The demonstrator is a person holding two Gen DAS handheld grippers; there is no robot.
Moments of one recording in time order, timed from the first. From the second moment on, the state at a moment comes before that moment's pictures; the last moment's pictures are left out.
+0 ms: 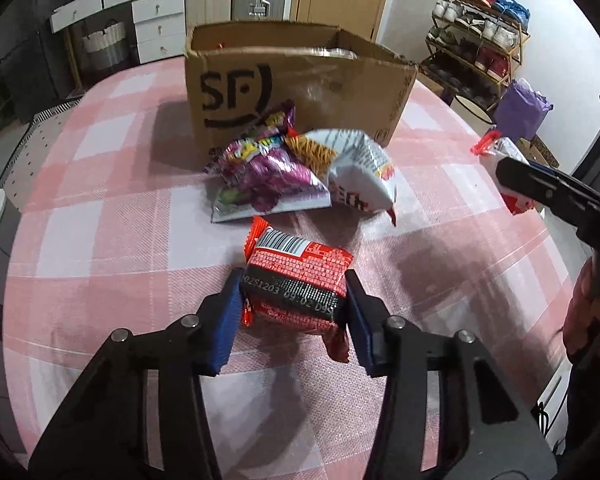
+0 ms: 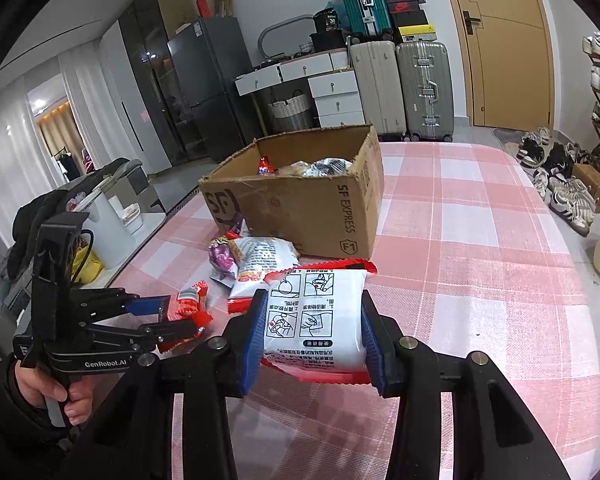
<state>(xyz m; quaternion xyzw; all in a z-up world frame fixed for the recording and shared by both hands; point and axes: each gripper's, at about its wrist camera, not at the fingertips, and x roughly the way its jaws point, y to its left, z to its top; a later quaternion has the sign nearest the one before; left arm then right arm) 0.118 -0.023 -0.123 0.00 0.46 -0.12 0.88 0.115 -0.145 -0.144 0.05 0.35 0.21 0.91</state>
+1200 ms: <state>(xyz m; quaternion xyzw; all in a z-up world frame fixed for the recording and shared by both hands) 0.149 -0.009 0.034 -0.03 0.37 -0.15 0.92 0.151 -0.105 -0.042 0.03 0.28 0.27 0.92</state>
